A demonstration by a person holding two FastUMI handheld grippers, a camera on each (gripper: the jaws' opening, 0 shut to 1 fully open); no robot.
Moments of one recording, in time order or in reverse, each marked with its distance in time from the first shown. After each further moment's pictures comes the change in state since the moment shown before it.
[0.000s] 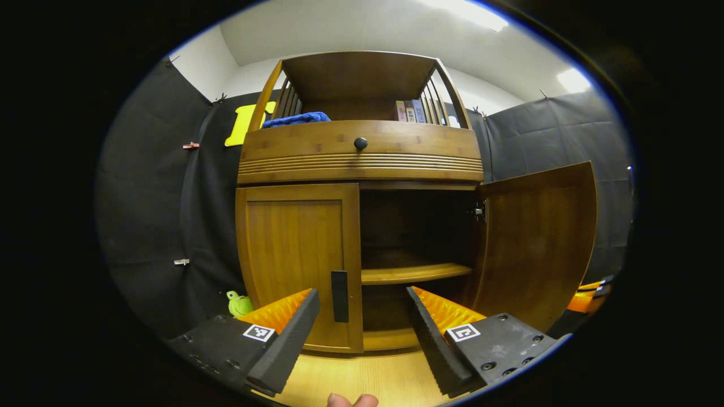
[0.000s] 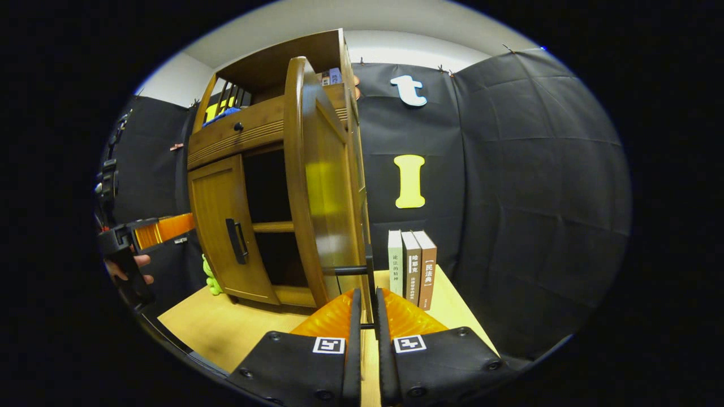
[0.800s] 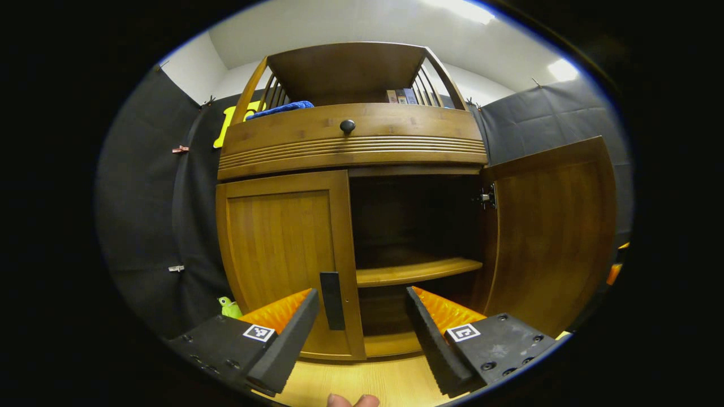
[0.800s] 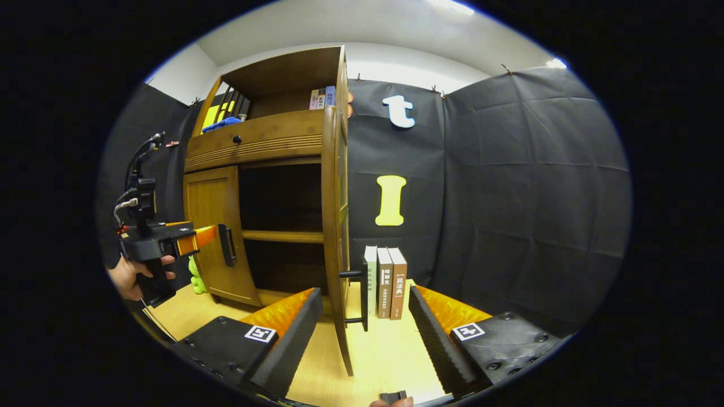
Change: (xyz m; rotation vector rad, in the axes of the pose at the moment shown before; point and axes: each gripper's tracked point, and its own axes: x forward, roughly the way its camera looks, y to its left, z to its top) left arm 0.049 -0.001 -0.028 0.053 0.000 -0.012; right arm -0.055 -0.016 0.017 -0.070 -0.049 -0.080
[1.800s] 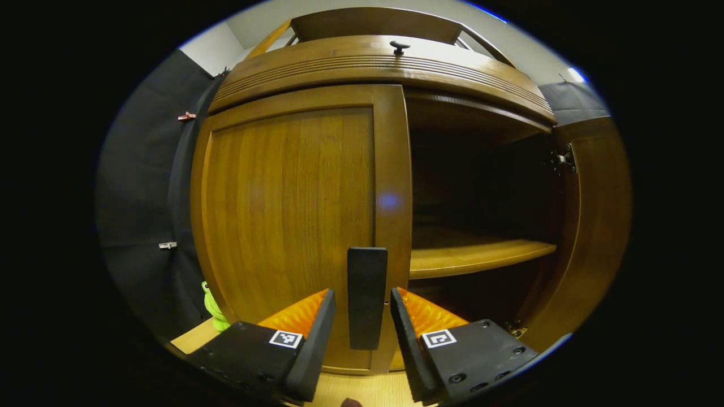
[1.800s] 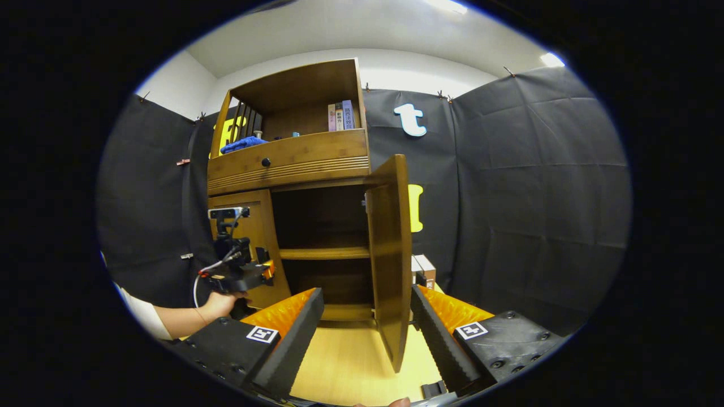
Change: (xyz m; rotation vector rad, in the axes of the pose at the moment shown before) left arm 0.128 0.056 -0.074 -0.066 0.088 0.073; right arm -0.025 0.089 0.048 0.070 -0.053 0.073
